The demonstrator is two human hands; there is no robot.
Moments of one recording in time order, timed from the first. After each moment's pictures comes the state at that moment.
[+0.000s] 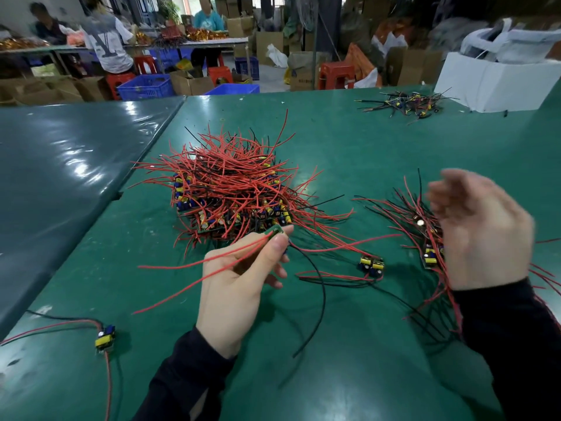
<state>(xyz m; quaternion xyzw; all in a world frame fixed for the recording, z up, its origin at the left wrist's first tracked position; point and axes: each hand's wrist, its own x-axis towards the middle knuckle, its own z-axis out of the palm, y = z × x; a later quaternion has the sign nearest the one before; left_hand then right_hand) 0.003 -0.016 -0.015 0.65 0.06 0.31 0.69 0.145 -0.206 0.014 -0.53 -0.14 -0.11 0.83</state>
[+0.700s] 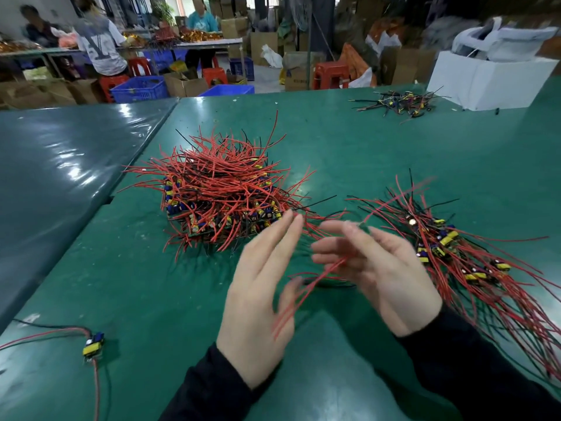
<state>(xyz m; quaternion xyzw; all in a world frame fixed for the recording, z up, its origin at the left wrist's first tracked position) 0.010 -0.034 -0.020 0.87 0.00 0.34 0.36 0.093 -0.167 -0.002 -0.51 -0.18 0.24 0.81</state>
